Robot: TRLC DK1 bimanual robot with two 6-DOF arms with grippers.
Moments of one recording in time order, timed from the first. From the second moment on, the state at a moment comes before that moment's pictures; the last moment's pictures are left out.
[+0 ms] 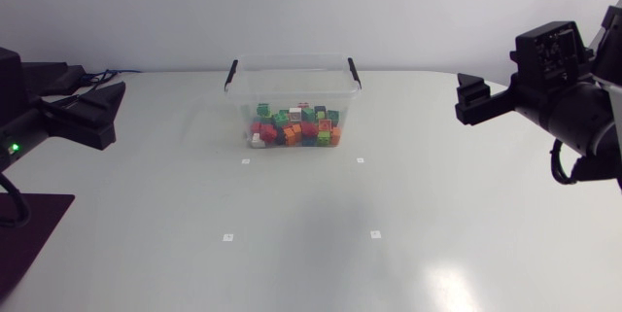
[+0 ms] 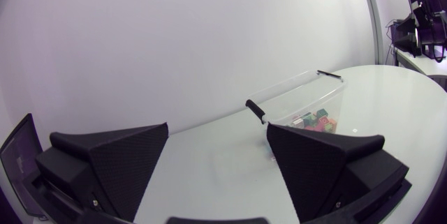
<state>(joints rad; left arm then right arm) -0.03 0.75 0.62 -0.01 0.06 0.34 0.17 1.04 0.69 0.14 0.16 -0.39</state>
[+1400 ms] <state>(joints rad) 0.00 0.20 0.18 -0.03 0.04 0.16 0.07 0.30 0.19 0.06 0.09 -0.21</state>
